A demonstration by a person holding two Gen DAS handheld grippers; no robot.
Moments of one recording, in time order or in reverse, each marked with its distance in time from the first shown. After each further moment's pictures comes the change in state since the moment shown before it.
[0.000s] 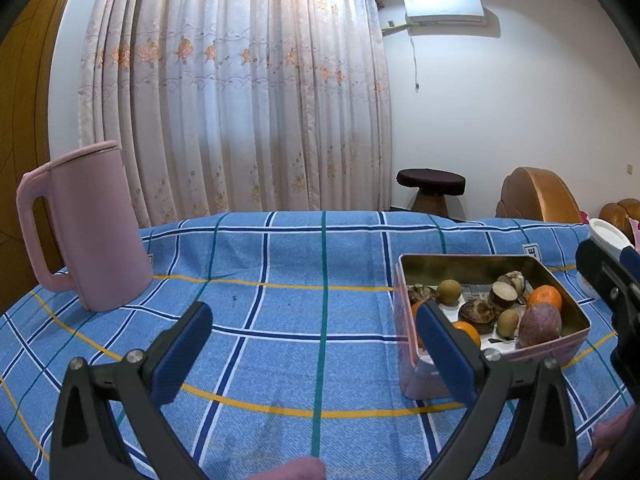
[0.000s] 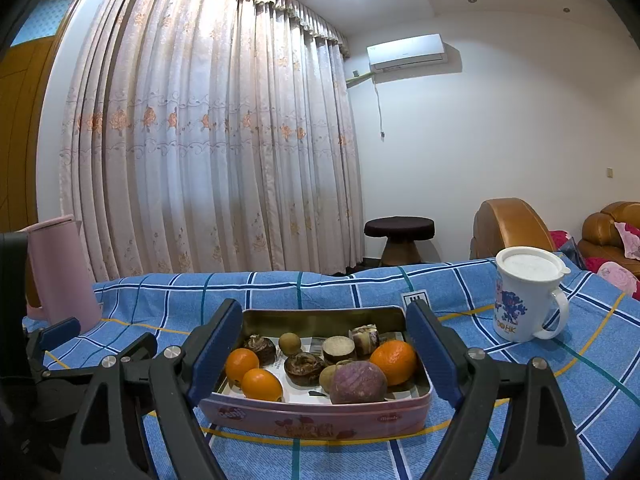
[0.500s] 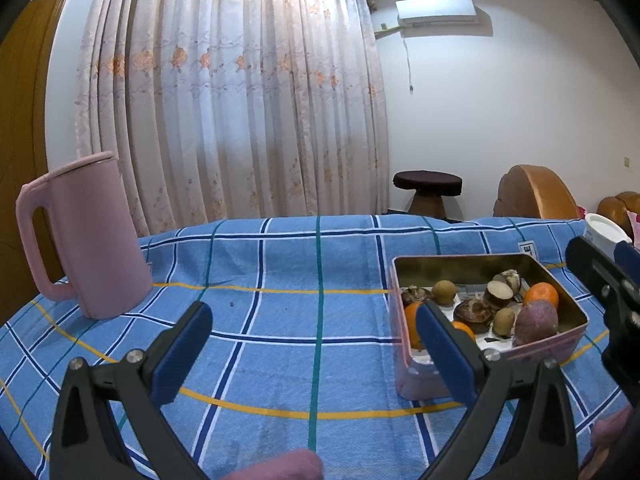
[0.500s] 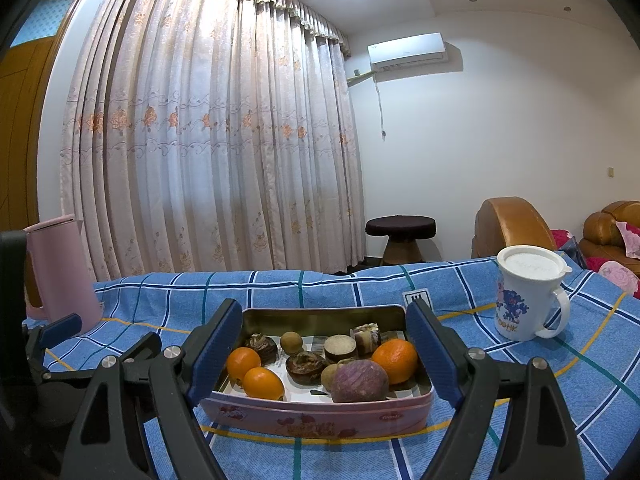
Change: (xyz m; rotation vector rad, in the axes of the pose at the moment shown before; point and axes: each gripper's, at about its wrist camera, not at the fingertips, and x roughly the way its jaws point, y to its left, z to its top) left arm -0.005 -0.006 -0.001 0.023 -0.018 -0.009; right arm 0.000 0.000 0.000 -0.001 0.005 0.004
